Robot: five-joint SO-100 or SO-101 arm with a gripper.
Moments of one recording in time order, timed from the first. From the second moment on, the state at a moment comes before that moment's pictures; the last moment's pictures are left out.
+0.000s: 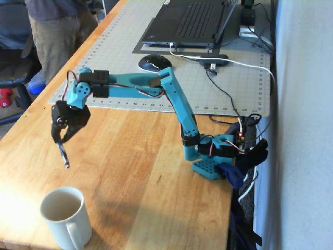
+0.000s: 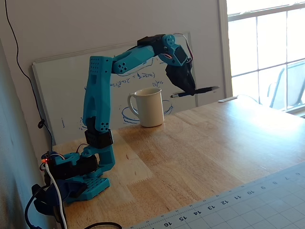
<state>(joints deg) -14.0 73.2 62.9 64.3 -35.2</state>
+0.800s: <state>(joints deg) -30.5 97.6 98.3 13.9 -68.0</state>
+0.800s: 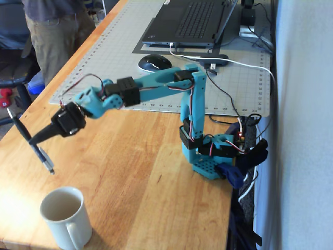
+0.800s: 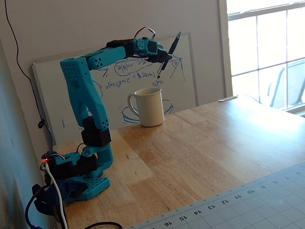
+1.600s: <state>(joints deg) -40.0 97.2 110.9 1.6 -75.1</state>
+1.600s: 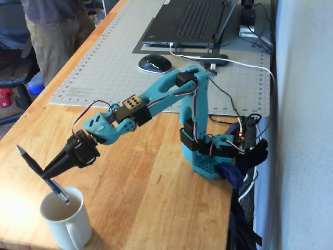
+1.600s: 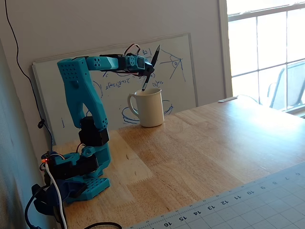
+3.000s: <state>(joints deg) -28.0 119.7 126.5 17.9 -33.4</state>
